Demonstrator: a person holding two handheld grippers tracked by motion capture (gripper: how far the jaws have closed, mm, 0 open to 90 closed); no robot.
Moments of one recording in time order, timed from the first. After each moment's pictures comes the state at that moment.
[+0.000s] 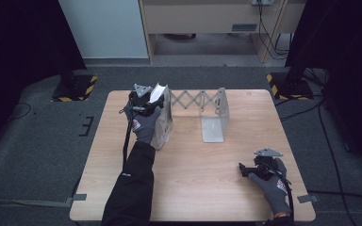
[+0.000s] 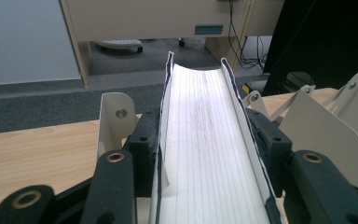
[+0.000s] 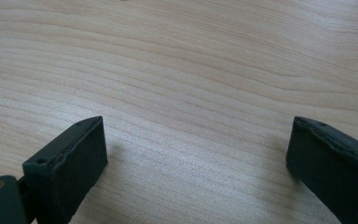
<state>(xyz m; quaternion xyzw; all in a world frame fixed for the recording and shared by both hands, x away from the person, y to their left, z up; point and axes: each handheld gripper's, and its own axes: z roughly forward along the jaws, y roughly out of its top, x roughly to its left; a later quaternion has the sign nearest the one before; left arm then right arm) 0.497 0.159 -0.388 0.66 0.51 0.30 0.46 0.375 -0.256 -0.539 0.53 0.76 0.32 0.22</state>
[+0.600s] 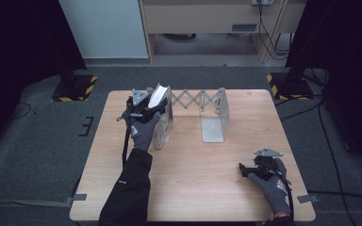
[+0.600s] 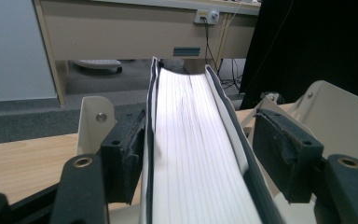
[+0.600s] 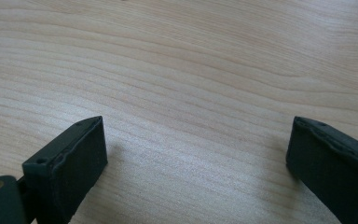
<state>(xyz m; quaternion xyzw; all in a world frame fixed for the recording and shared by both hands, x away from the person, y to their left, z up) 0.475 0.167 -0.397 0.65 0.47 0.29 0.52 0.375 -0.256 -0.539 0.53 0.76 0.32 0.22</state>
